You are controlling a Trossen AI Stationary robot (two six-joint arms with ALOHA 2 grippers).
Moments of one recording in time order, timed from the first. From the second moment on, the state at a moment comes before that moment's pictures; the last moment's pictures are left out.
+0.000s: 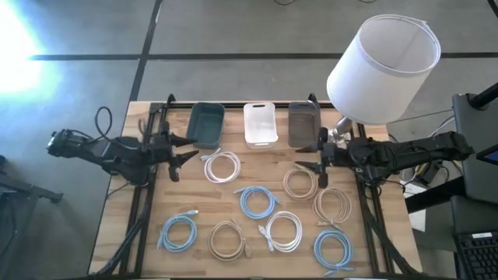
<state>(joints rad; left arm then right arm) -0.26 0.64 0.65 -0.16 -0.54 -0.02 0.12 0.81 0.60 0.04 0.21 -0.03</state>
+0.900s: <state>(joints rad) -0.25 1.07 0.84 -0.17 -0.53 -0.02 0.08 0.99 0.63 0.01 0.21 0.02</state>
